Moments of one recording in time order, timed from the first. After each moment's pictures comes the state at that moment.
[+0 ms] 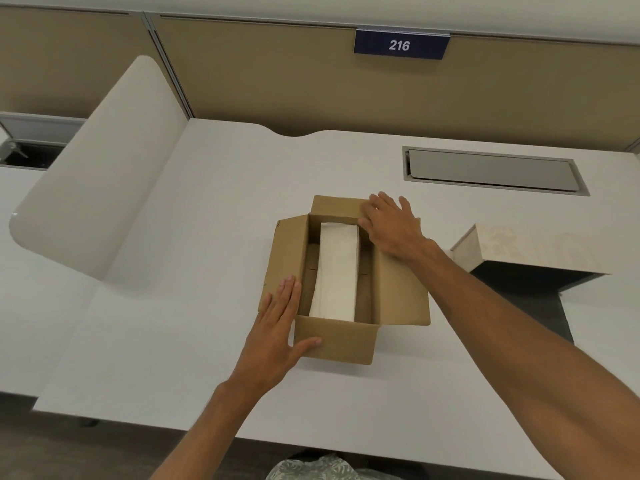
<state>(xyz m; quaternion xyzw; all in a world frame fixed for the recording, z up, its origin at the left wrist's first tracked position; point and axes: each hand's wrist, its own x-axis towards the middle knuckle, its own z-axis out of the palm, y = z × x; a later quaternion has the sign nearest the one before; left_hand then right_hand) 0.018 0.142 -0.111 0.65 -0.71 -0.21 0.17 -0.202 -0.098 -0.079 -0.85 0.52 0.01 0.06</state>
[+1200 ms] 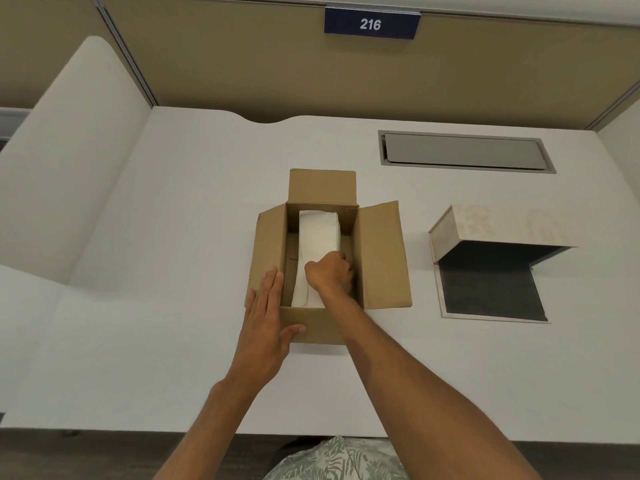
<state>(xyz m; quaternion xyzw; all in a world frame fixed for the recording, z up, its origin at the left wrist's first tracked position) 0.002 0.141 -0.119 0.67 -0.66 -0.25 0.22 -0.106 0.020 -0.083 -0.43 0.80 -0.10 0.40</state>
